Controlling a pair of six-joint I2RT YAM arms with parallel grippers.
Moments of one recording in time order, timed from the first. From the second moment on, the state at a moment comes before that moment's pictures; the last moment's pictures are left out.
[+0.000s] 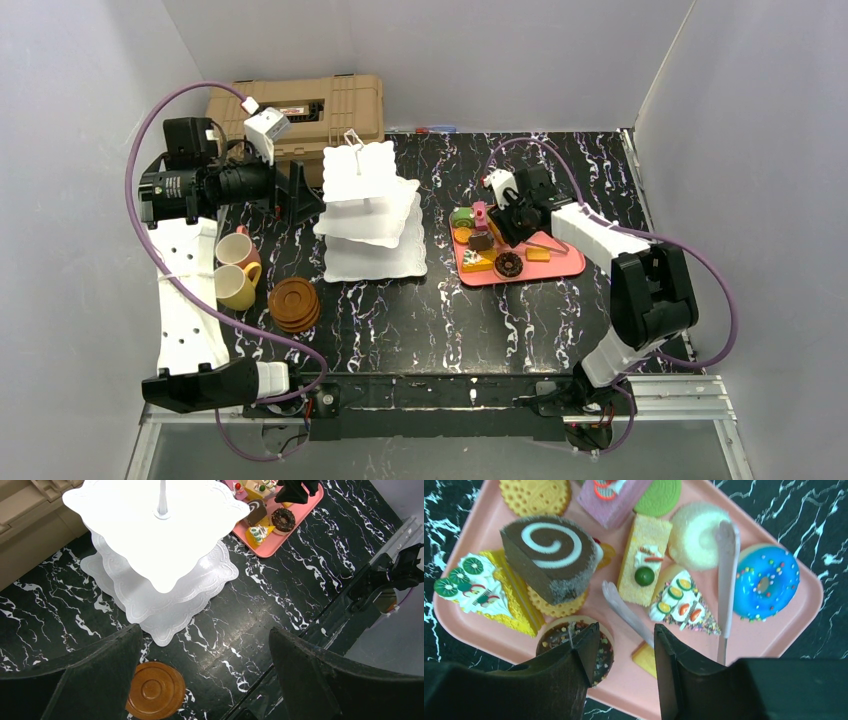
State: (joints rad) left arm 0.12 1.30 1.77 -1.29 0.81 0.40; right arm 0.37 1.62 1.09 -0.45 -0.09 -0.35
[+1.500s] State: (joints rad) left arm -0.07 1.16 1.67 -1.26 1.09 0.56; right arm 0.54 1.46 1.32 -0.55 -0.32 -0.18
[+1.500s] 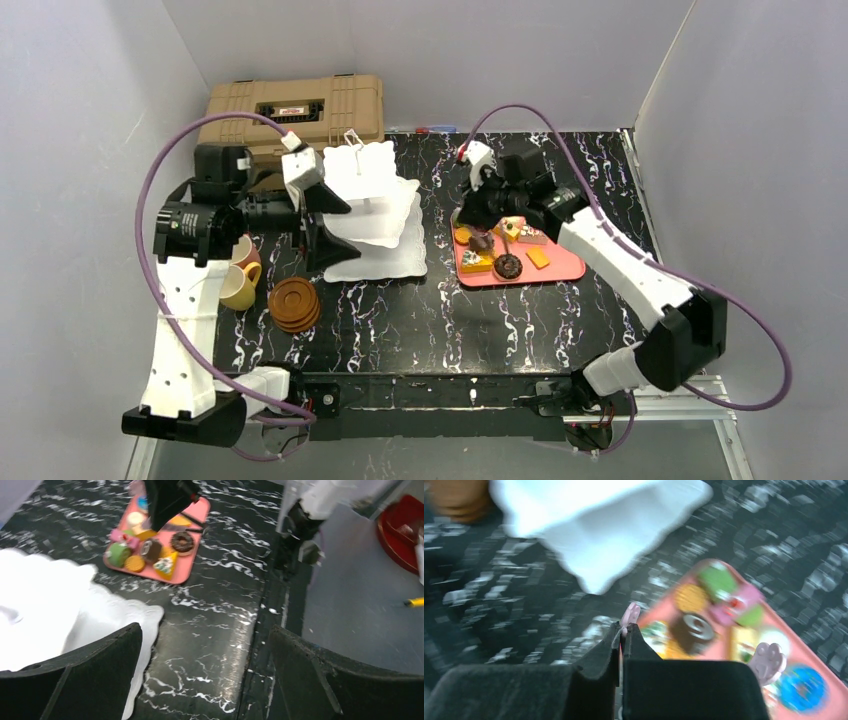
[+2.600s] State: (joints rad) left arm -0.44 1.00 1.19 -0.60 1.03 -0.02; right arm 0.82 1.33 1.18 0.65 -0.67 0.68
